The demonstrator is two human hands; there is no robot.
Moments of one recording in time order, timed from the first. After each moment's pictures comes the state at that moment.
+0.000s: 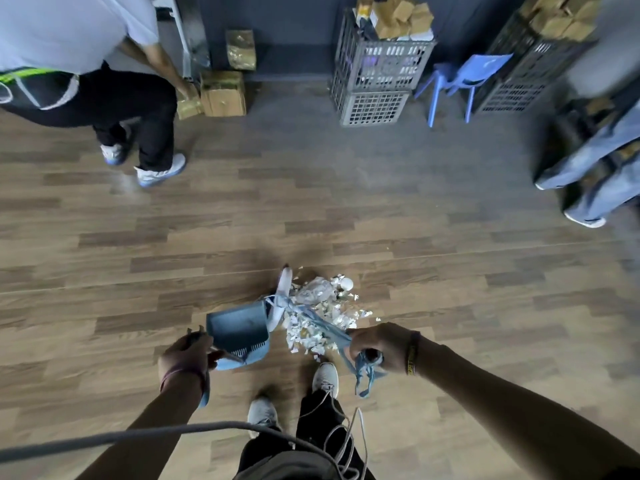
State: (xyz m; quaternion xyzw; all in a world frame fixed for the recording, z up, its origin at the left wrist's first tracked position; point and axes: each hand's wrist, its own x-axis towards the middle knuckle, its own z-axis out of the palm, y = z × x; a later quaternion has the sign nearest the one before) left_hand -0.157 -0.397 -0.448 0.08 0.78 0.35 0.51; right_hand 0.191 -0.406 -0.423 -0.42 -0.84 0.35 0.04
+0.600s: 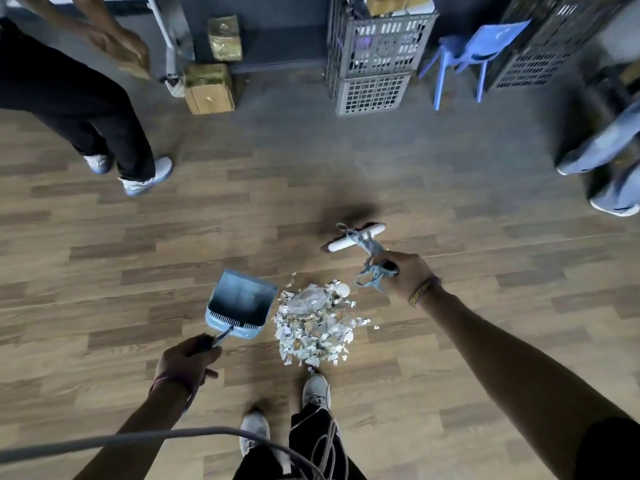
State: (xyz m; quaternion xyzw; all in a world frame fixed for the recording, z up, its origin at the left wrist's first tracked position) left_hand -0.065 -0.318 -0.446 0.21 0.79 0.24 0.53; right_hand 0.322 -0.239 -0.438 -0.68 -0.66 0.28 0.16
